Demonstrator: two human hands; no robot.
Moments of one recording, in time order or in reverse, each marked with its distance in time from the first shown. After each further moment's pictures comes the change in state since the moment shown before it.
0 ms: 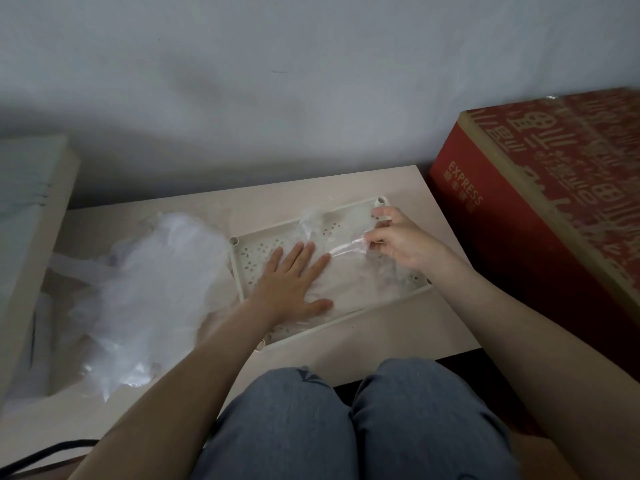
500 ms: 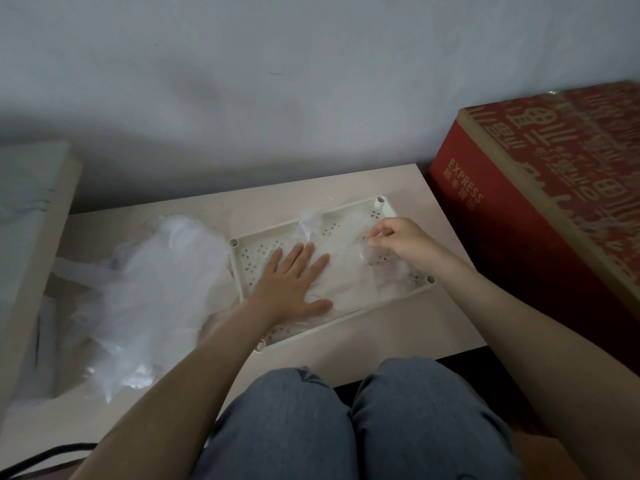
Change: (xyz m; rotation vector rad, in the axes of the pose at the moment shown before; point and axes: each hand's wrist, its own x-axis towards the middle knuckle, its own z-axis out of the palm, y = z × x) left_hand -0.002 0.000 -0.003 0.012 -0.024 -0.010; right_hand -0.005 0.004 -0.015 -0.631 0.039 -0.114
